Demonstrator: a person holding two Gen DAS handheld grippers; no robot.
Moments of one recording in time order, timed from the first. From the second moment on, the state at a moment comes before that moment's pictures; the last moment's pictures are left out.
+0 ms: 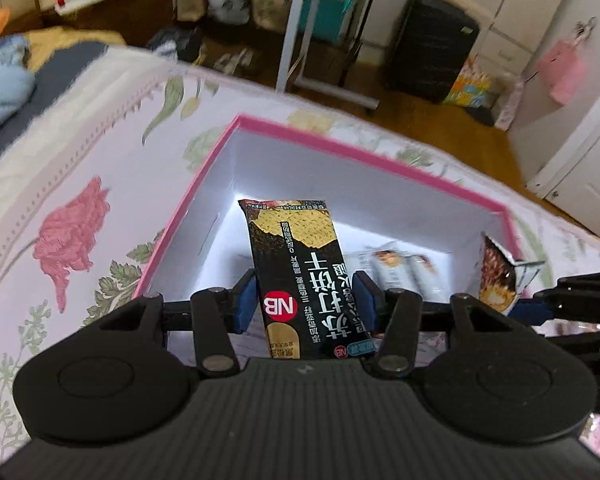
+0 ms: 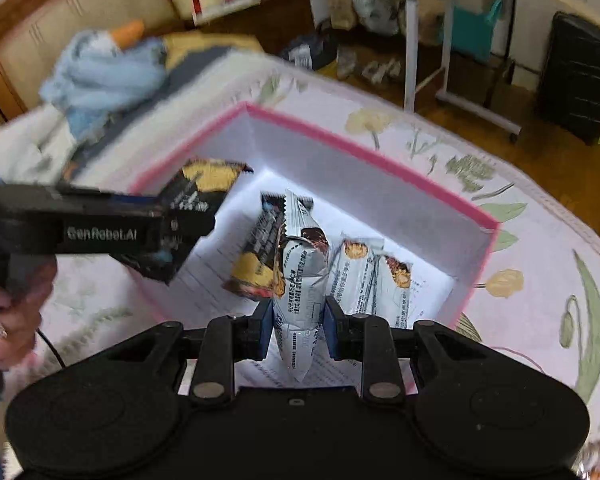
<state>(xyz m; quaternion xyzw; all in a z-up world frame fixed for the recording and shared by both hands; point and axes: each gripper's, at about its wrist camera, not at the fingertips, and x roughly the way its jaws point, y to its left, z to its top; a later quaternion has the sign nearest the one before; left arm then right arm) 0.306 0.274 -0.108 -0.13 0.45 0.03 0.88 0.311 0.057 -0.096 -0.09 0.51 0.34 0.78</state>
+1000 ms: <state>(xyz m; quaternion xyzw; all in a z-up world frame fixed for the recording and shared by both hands) 0.243 0.226 -0.035 -0.02 0.44 0.00 0.90 0.244 -0.019 -0.006 -0.05 0.48 0.37 0.80</state>
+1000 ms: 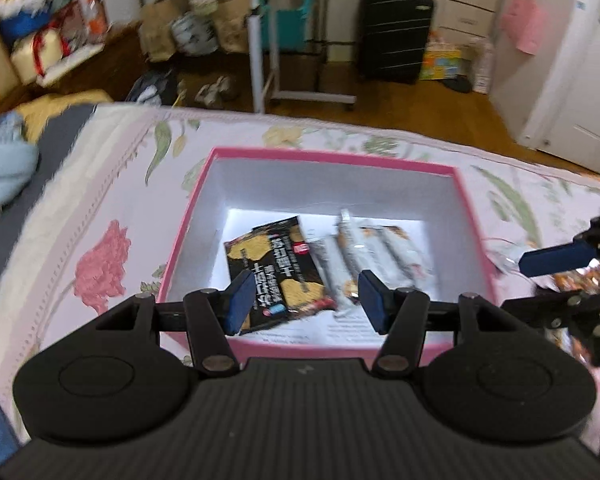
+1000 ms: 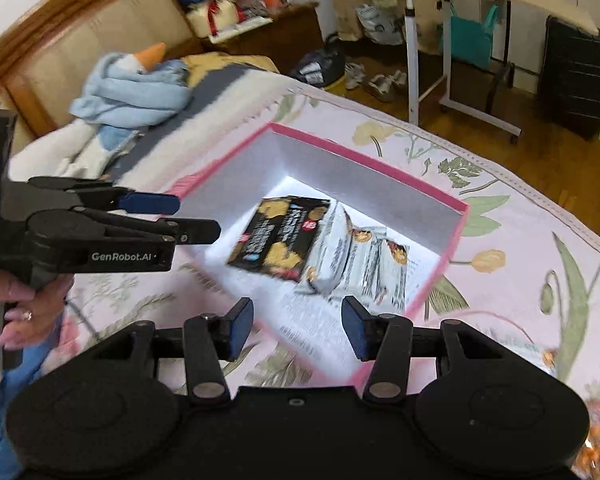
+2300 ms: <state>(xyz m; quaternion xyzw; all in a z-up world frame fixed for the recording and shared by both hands) 0.225 -0.032 -0.098 -0.05 0.58 -0.23 0.78 0.176 -0.254 -0.102 -0.15 0.43 0.37 0.81</state>
